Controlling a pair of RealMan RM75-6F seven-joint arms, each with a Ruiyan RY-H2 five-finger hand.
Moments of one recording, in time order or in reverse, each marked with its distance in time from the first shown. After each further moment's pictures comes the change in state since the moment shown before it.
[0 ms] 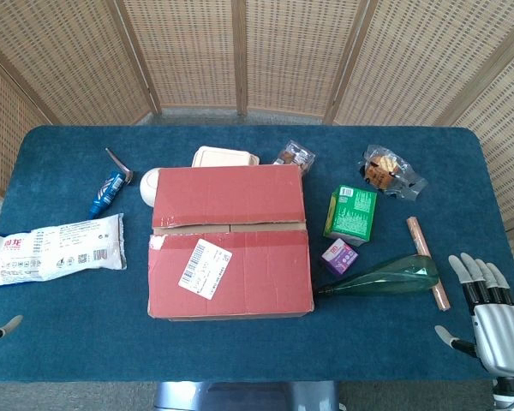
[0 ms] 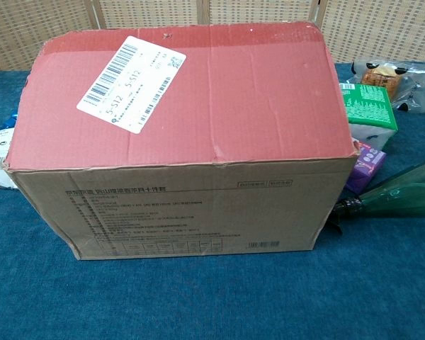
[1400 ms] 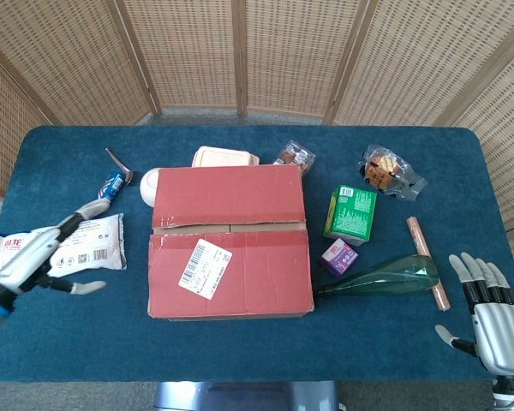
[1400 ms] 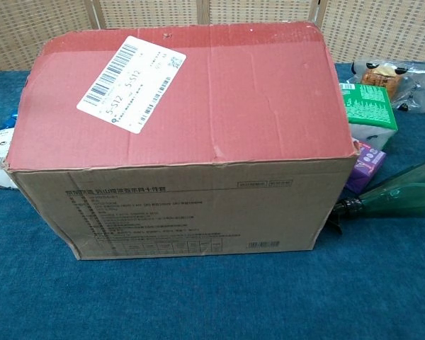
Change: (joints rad) left arm -0.504 0.496 -0.112 -0.463 0.142 -0.577 -0.843; right arm 0.003 0.002 0.005 -0.006 0.015 -0.006 -0.004
